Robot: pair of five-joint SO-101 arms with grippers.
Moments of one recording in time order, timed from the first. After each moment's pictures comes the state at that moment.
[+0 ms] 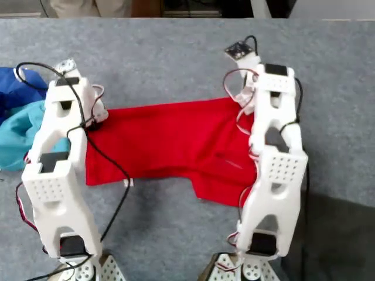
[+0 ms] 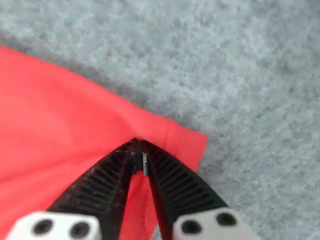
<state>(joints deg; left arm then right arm) -11.1 31.1 -9.0 67.6 12.8 4.7 48.5 -32.8 69.6 30.7</state>
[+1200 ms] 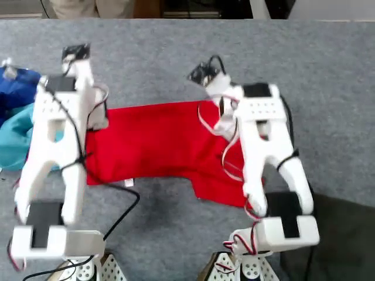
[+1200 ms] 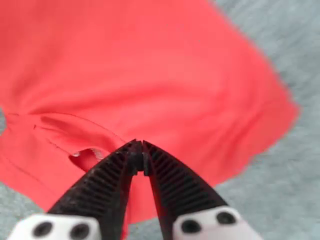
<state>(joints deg) -6.0 -7.6 11.2 79.4 -2.3 -6.9 0.1 19.6 68.4 37.4</state>
